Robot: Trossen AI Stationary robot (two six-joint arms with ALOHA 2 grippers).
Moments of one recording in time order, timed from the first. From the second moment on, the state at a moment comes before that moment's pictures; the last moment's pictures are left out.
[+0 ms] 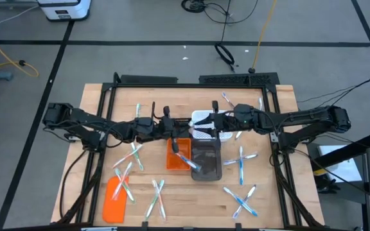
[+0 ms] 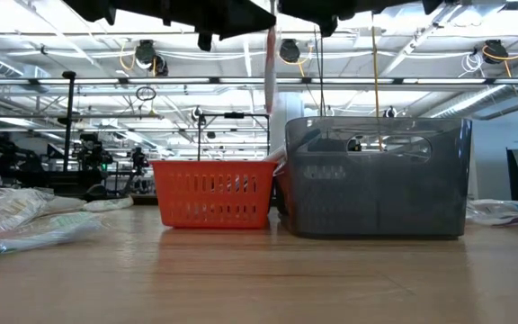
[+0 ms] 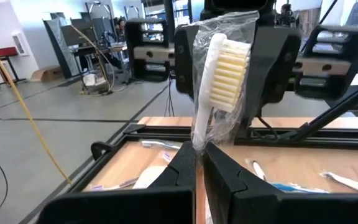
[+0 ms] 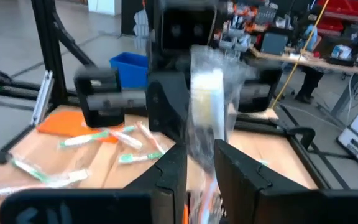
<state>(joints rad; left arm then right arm) -0.09 1.47 0.84 0.61 -0.32 0.11 -0.02 1.27 0.89 0.24 -0.06 -0.14</state>
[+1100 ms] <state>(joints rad) -0.09 1.47 0.84 0.60 -0.31 0.12 -0.03 1.30 0.89 0.28 -0.06 -0.16</state>
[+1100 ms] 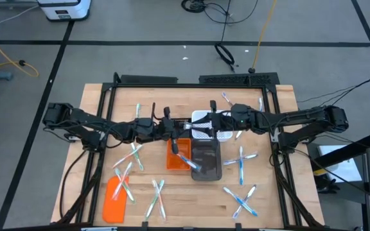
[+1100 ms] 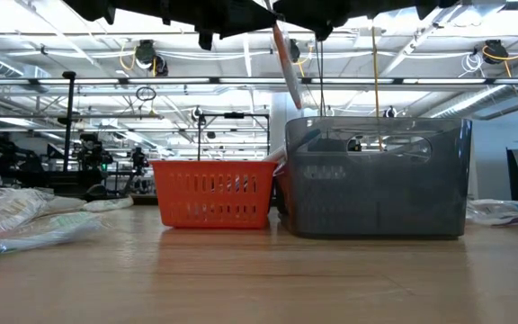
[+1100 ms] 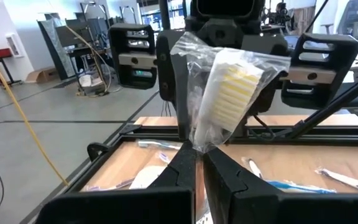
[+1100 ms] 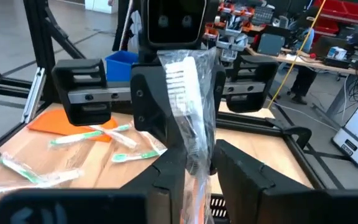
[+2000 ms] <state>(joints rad) -0.09 1.46 0.85 0.60 -0.31 0.13 -0.03 1.39 0.89 0.44 -0.07 -0.21</state>
